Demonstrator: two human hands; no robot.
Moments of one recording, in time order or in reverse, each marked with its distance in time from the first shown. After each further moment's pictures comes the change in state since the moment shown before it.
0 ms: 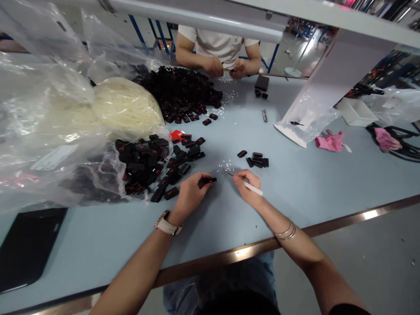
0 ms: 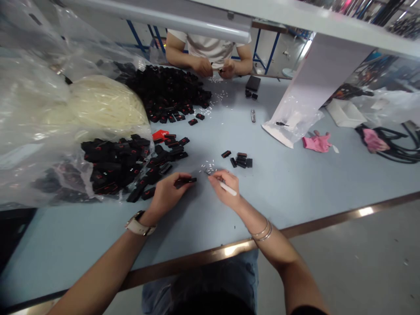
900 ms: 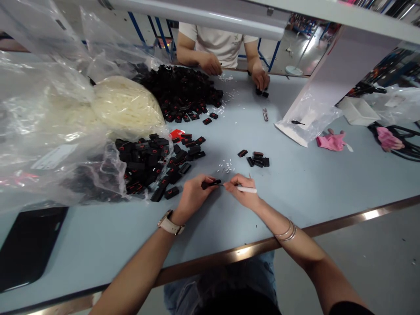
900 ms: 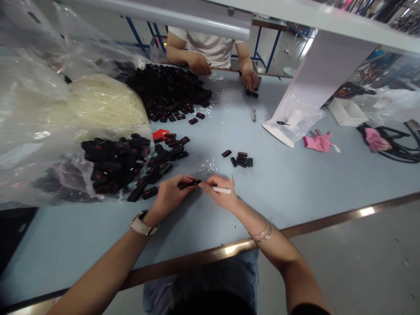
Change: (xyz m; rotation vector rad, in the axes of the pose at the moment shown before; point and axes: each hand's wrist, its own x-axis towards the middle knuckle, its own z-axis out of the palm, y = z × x) left_hand -0.002 0.005 0.004 -0.064 -0.027 -0.002; right_hand -0.005 -0.006 0.006 0.031 -0.218 0.035
